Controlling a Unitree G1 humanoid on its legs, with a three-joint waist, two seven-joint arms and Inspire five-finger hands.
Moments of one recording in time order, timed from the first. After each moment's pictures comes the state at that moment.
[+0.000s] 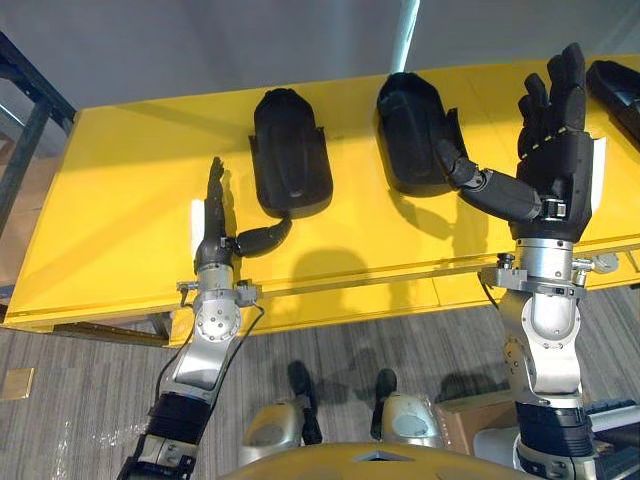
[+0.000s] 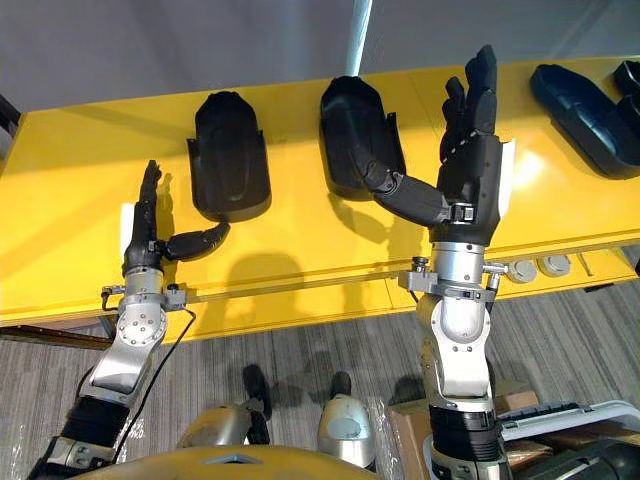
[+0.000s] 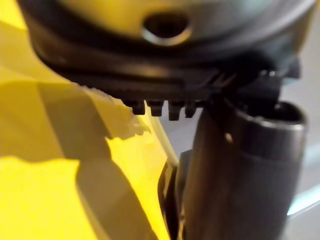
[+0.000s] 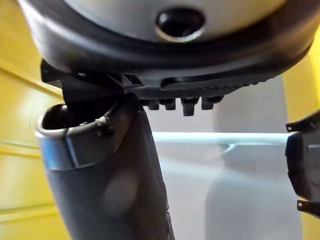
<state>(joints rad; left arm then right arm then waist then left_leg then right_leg) -0.08 0.26 -0.12 0.01 0.16 -0.05 0.45 -0.05 -0.26 -0.11 -0.36 0.18 -0.27 -0.14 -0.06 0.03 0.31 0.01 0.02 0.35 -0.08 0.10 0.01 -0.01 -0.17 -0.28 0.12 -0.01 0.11</state>
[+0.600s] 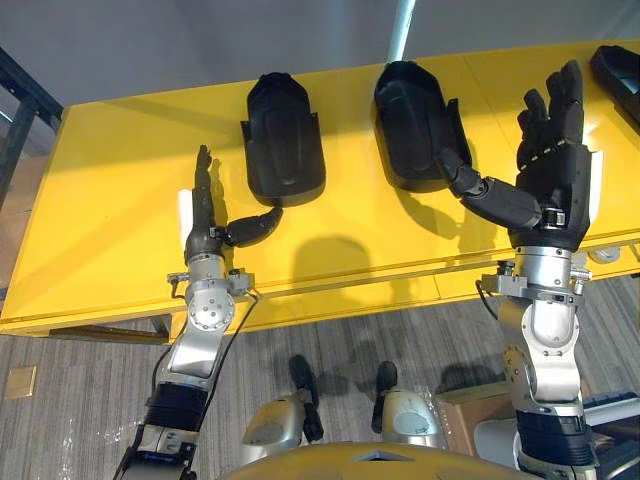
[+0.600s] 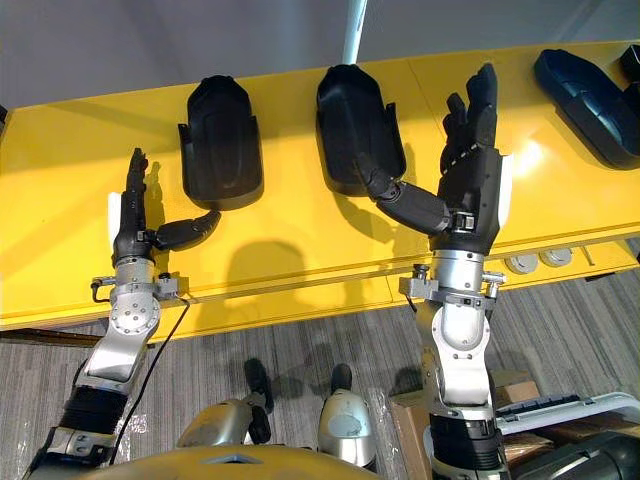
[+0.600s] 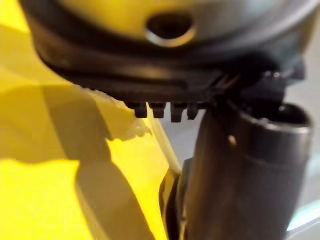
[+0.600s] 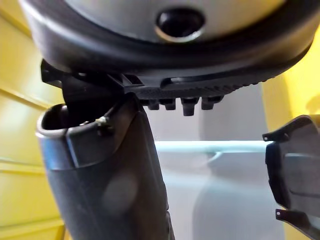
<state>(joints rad) -0.09 0.25 -0.05 -0.03 0.10 -0.04 0.40 -0.01 -0.23 -0.11 -0.36 0.21 -0.27 -0.16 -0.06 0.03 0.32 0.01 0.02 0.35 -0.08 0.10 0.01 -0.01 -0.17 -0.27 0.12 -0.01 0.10</state>
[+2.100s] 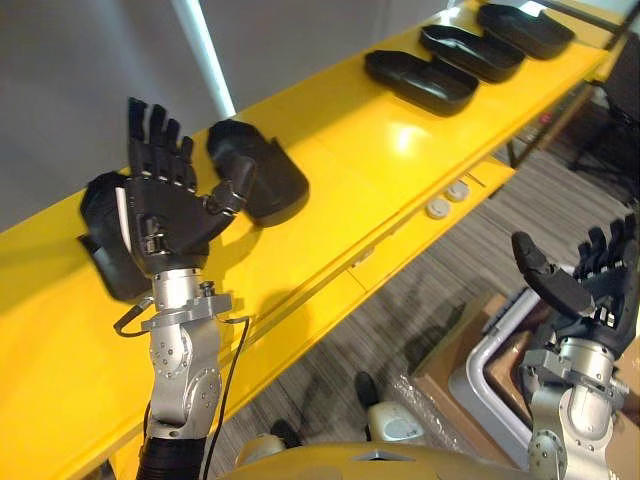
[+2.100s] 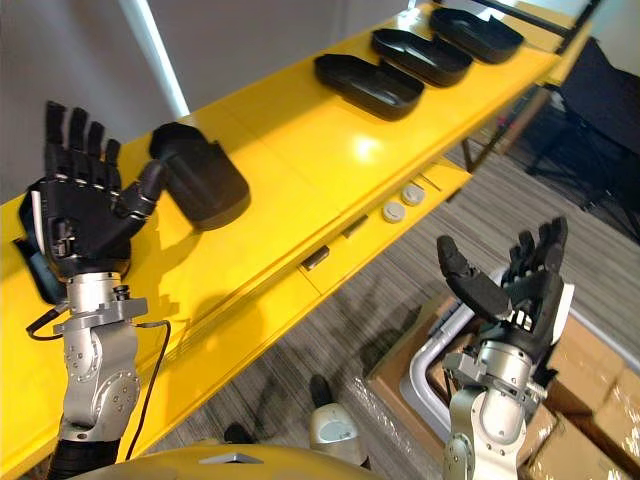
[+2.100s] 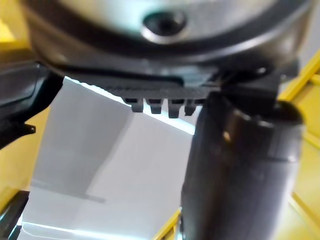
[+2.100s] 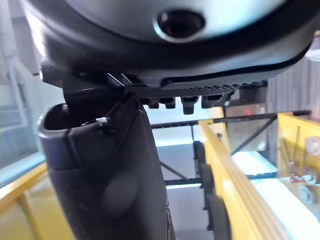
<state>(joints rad) 0.11 0.14 -0.02 -0.38 -0.46 -0.42 0.23 0.33 -0.13 -0.30 -0.33 0.34 -0.31 -0.11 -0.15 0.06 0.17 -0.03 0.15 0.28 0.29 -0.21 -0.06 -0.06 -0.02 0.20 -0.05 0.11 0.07</state>
